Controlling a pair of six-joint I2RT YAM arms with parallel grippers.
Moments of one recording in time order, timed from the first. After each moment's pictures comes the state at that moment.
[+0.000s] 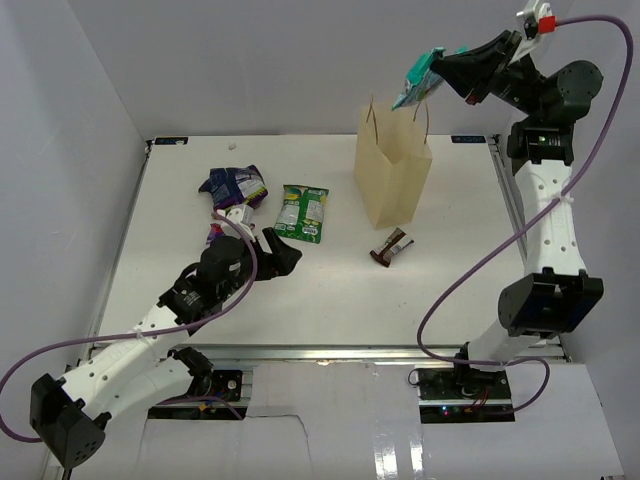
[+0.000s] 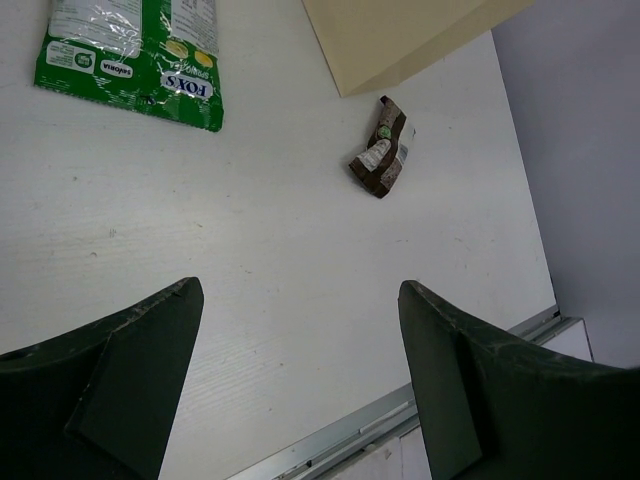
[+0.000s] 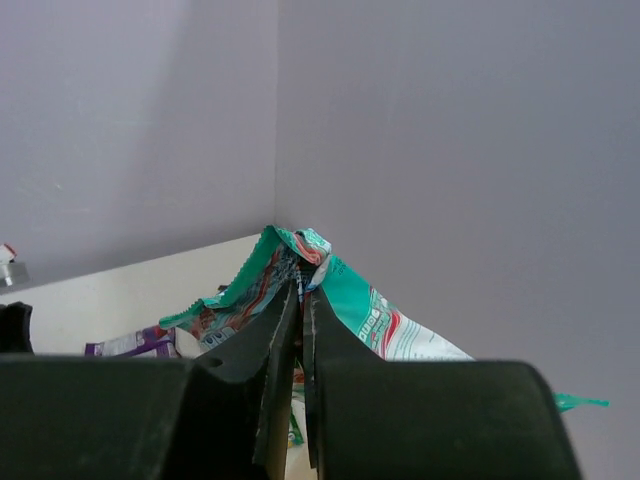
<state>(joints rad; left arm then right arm) -0.69 0.84 0.66 -0.19 -0.12 -0.71 -0.05 1.58 1.81 0.41 -1.08 0.43</state>
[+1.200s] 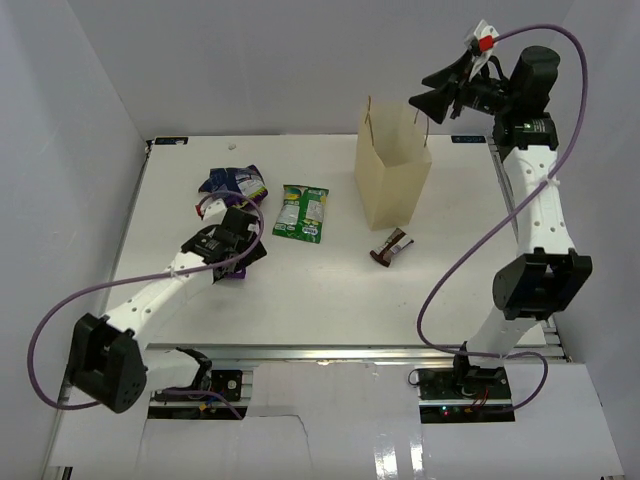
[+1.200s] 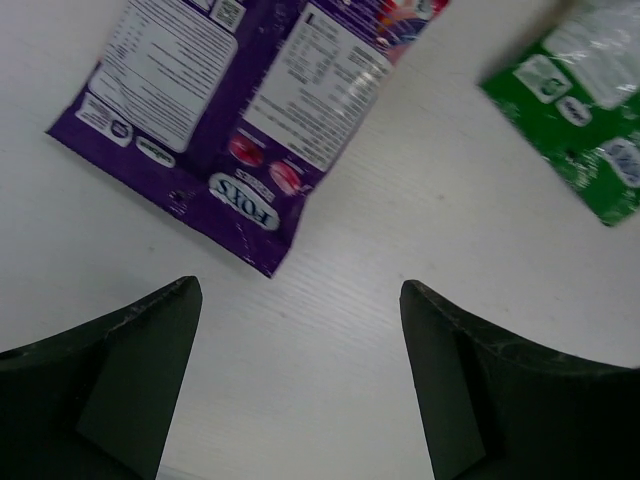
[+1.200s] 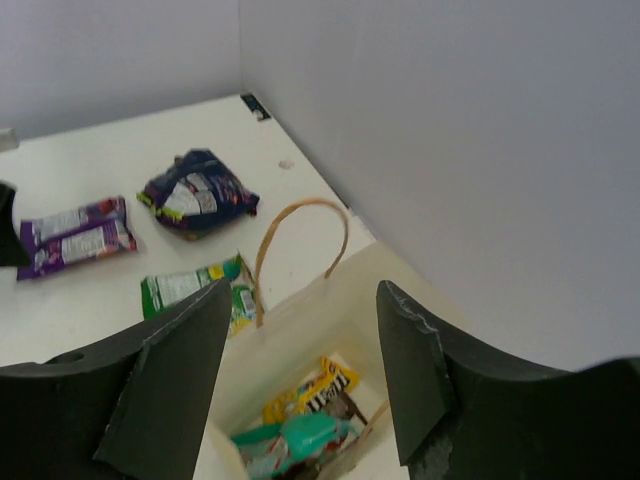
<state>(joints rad) -0.50 1.20 0.88 -0.66 -0.44 -0.89 -0.01 1.77 1.97 -0.14 -1.07 -0.09</state>
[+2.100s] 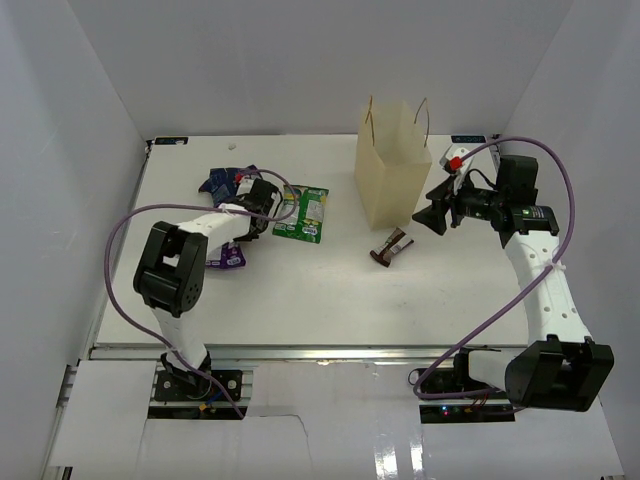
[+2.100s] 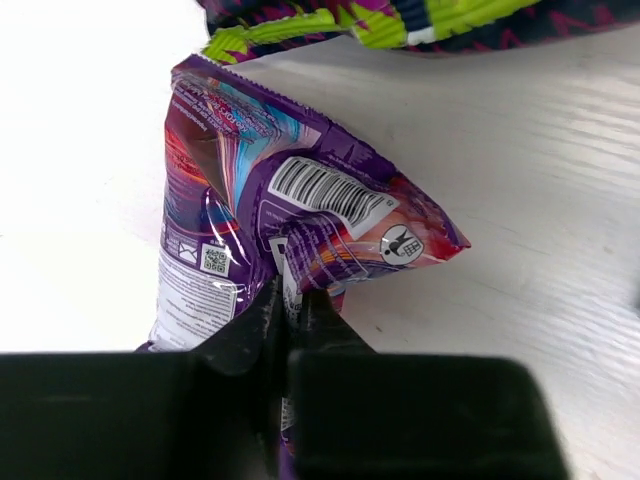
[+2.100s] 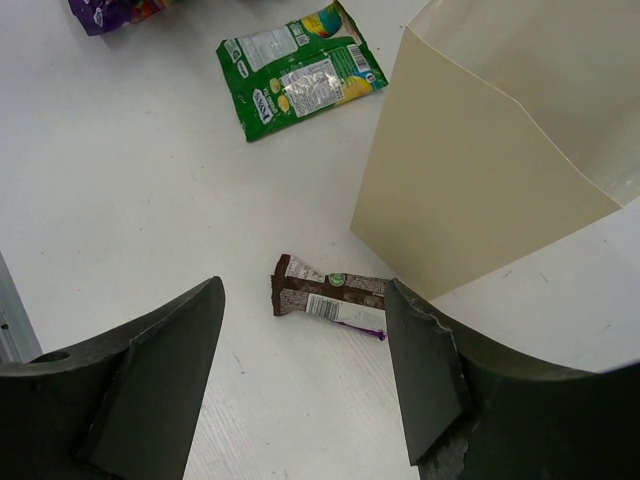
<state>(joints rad) -0.40 1.87 1.20 -0.50 -0.70 -0.32 -0.02 1.20 1.16 -0.58 -0.93 -0.58</state>
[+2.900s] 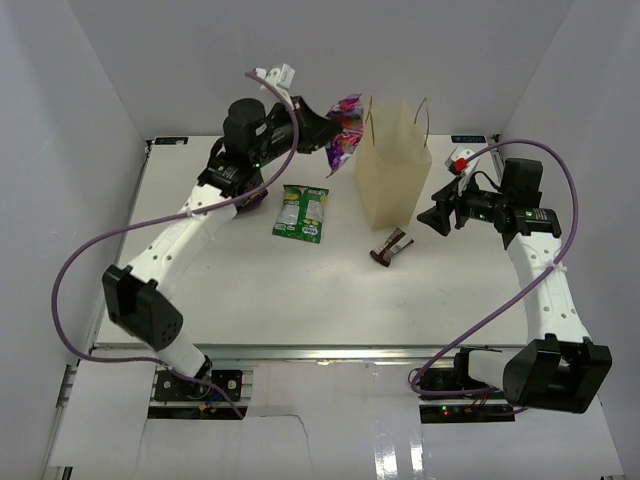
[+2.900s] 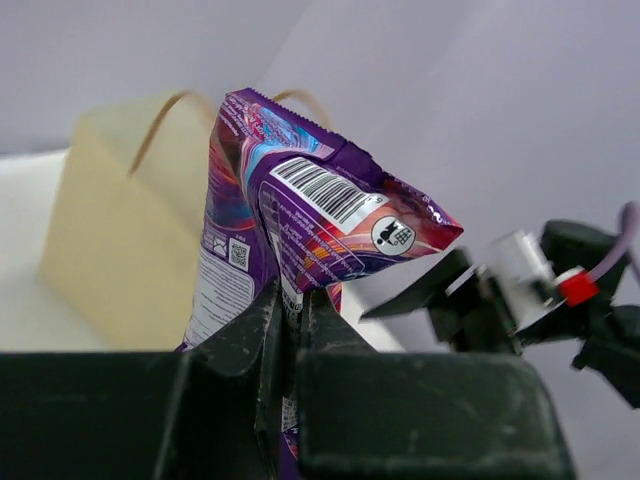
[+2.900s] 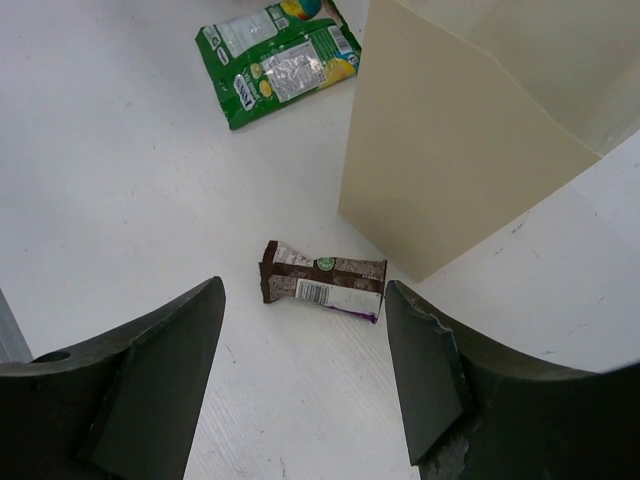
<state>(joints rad) -0.51 1.55 1.58 -0.04 0.32 -0.58 -0.07 1.20 1.14 -0.58 -0.93 -0.59</state>
